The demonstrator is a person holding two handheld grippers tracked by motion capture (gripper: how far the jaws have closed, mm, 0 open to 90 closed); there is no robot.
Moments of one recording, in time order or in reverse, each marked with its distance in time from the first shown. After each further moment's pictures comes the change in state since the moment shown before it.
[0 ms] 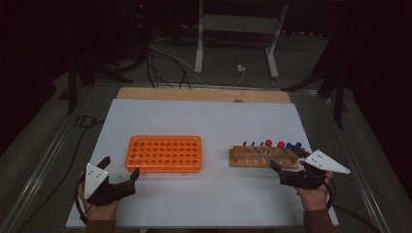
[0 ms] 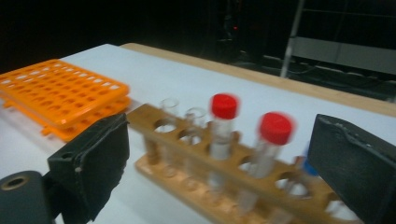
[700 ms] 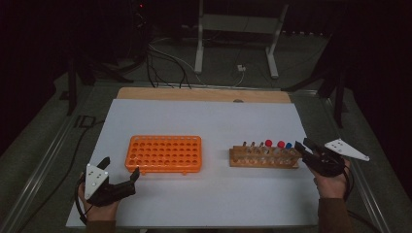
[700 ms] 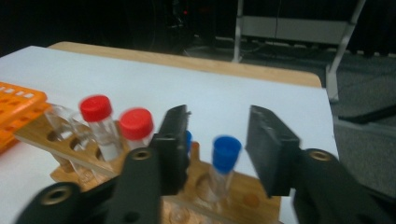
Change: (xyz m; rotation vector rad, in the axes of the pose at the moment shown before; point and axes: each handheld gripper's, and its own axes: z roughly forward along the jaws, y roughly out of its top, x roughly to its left) left arm -0.001 -0.001 0.000 0.005 0.008 0.004; right arm -0.059 0.002 -0.007 0.067 -0.176 0.113
